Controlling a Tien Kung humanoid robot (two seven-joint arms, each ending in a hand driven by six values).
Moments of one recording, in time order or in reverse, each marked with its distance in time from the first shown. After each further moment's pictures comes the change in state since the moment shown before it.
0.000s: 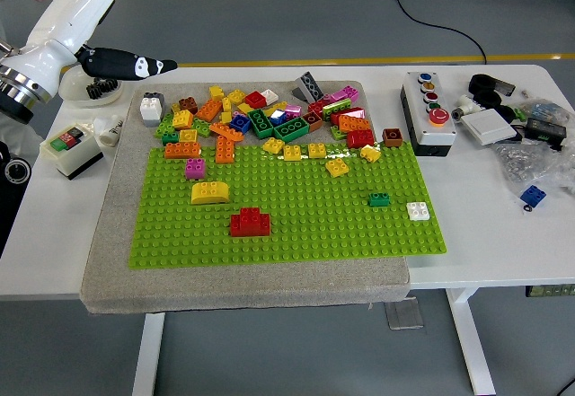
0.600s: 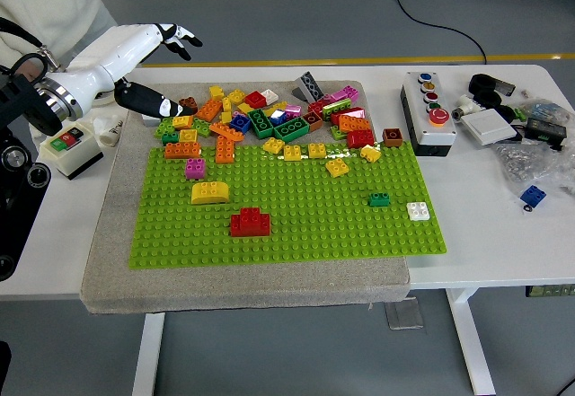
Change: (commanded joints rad) left arm -0.027 -0.036 0.026 0.028 0.121 -0.228 0.044; right arm -0.001 -0.002 0.008 0.000 -0.003 0.000 -0.002
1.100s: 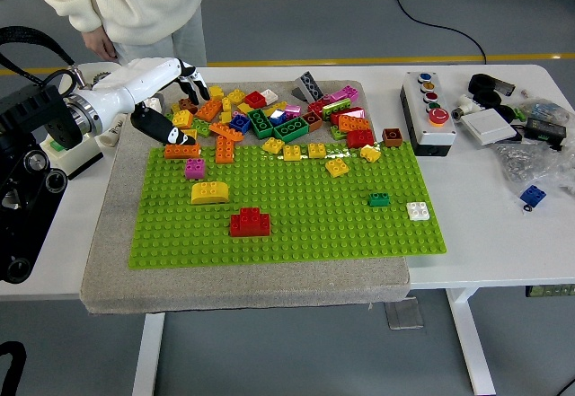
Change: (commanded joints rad) left arm -0.002 -0.053 0.023 0.048 0.029 -0.118 0.039; right arm 0.007 -0.006 0.003 0.000 -0.001 0.000 0.000
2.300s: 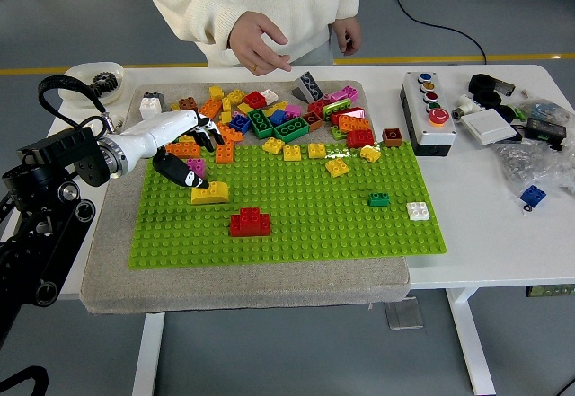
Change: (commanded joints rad) left arm 0.066 -0.068 0.006 0.069 0.000 -0.014 0.047; right arm 0.003 -0.005 -0.007 0.000 -0.022 0.005 0.002
